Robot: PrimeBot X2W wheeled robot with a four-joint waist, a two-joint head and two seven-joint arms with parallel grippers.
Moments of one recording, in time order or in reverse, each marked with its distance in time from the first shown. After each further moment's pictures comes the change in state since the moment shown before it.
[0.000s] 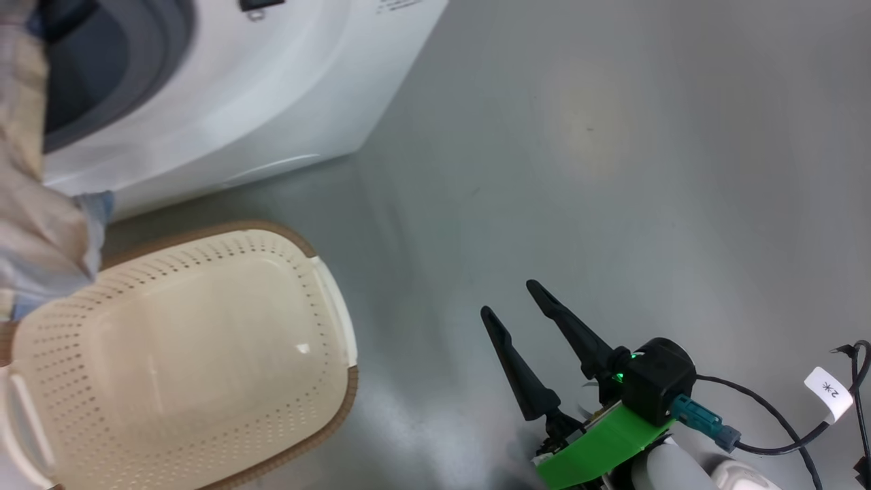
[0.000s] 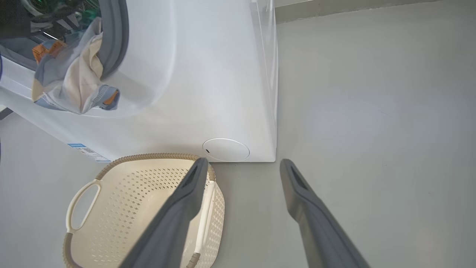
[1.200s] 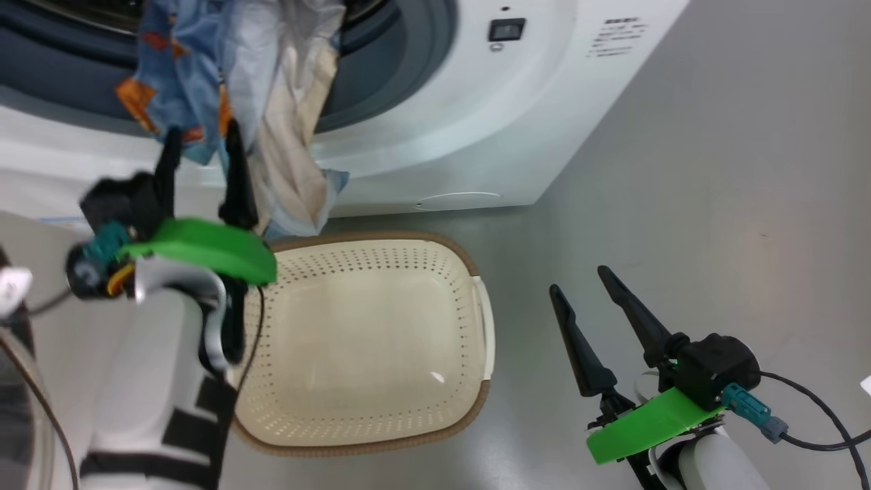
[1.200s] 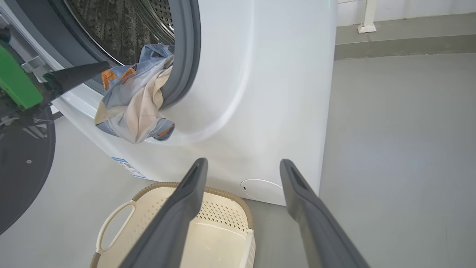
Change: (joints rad) left arm 0.664 -0.313 -0.025 -0.485 -0.091 0.055 -0.002; right arm 0.013 -0.007 -0.165 0.028 -0.071 0.000 0.000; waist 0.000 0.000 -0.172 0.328
